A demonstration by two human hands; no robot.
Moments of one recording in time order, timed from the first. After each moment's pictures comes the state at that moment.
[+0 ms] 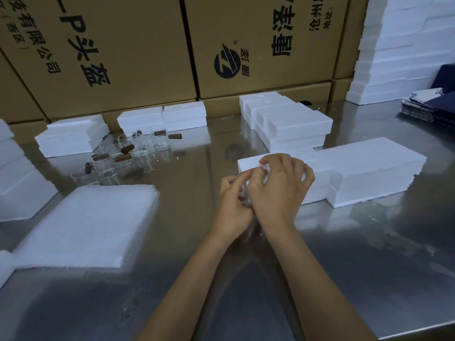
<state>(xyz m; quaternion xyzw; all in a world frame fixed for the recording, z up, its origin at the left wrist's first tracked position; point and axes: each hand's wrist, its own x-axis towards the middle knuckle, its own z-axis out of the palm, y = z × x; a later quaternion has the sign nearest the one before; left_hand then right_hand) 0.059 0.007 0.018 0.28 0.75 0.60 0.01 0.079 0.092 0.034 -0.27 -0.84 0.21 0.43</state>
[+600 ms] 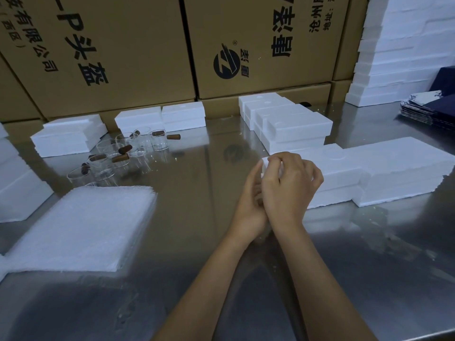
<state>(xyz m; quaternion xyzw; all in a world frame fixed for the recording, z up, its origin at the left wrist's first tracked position) 0.065 0.039 0.012 0.28 0.66 0.69 0.10 0.079 0.104 0.041 -0.27 -0.77 0.31 0.49</state>
